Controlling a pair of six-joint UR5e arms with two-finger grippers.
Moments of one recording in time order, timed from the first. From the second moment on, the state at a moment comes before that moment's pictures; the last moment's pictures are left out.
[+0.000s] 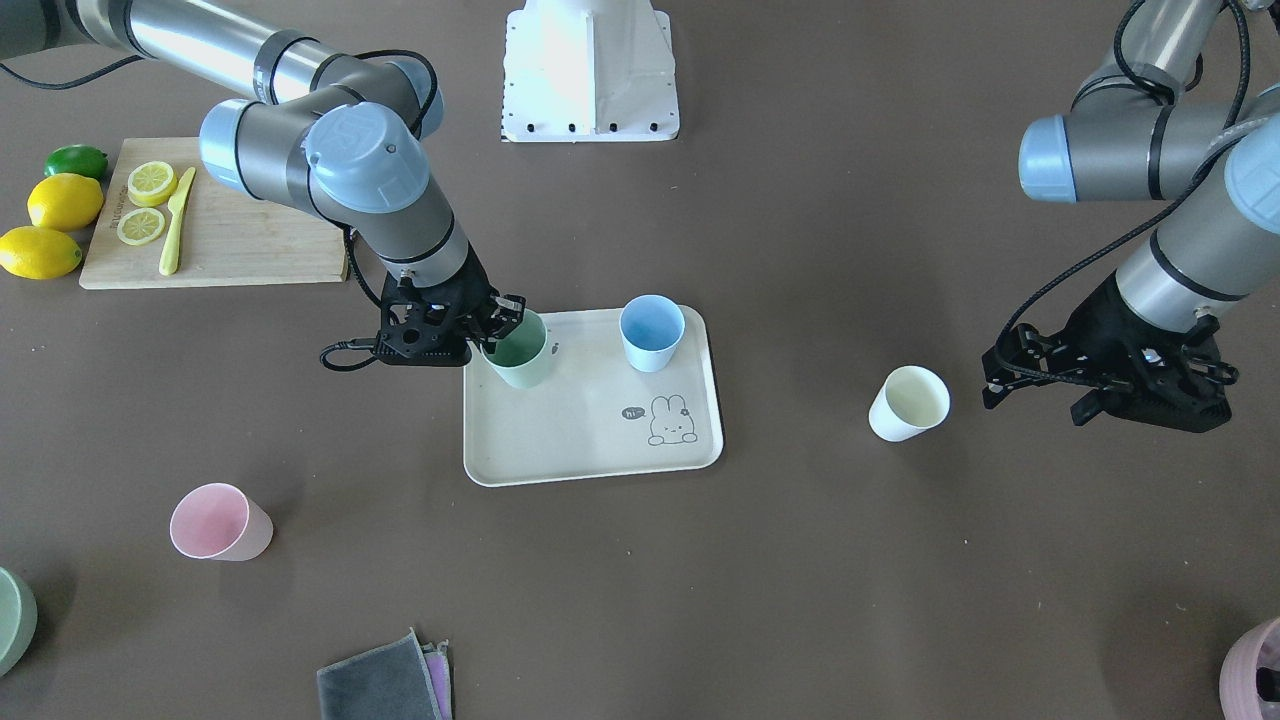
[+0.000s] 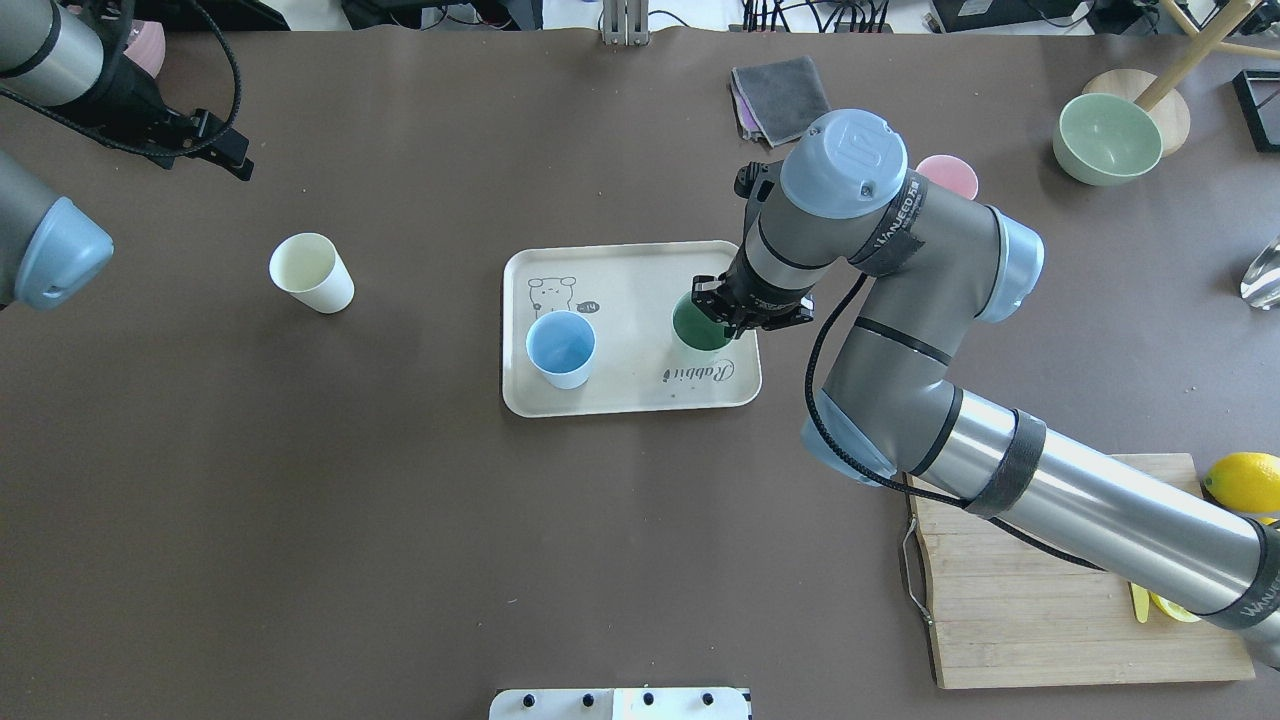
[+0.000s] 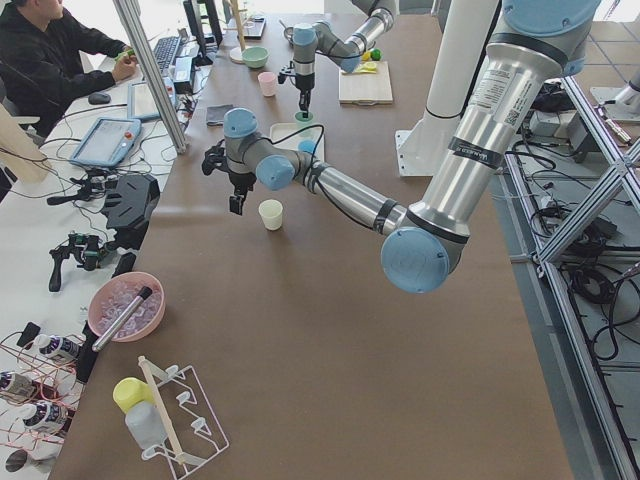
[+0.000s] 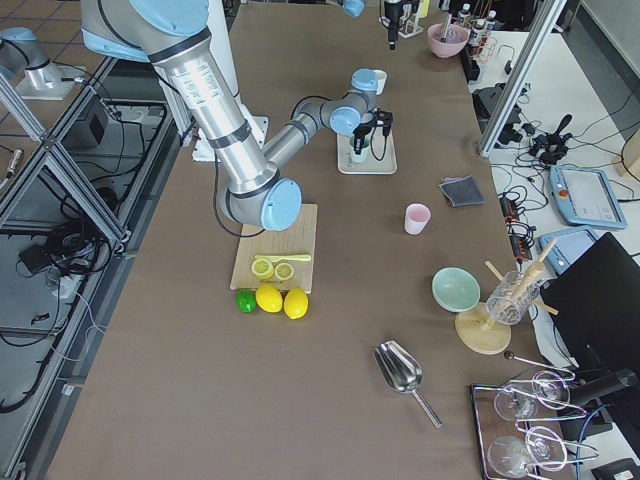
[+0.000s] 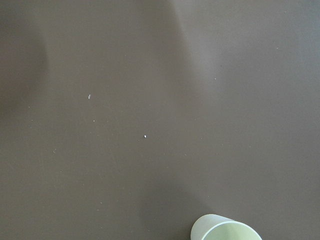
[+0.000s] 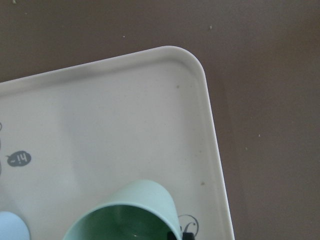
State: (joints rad) left arm -1.10 -1.97 -1.61 -1.81 -2.22 -0.58; right arm 0.66 -0.94 1.58 -1.42 2.04 1.25
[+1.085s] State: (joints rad) left arm -0.98 -1.94 -1.49 -2.05 -2.18 -0.77; right arm 0.83 -0.95 1.65 -1.44 2.23 1.27
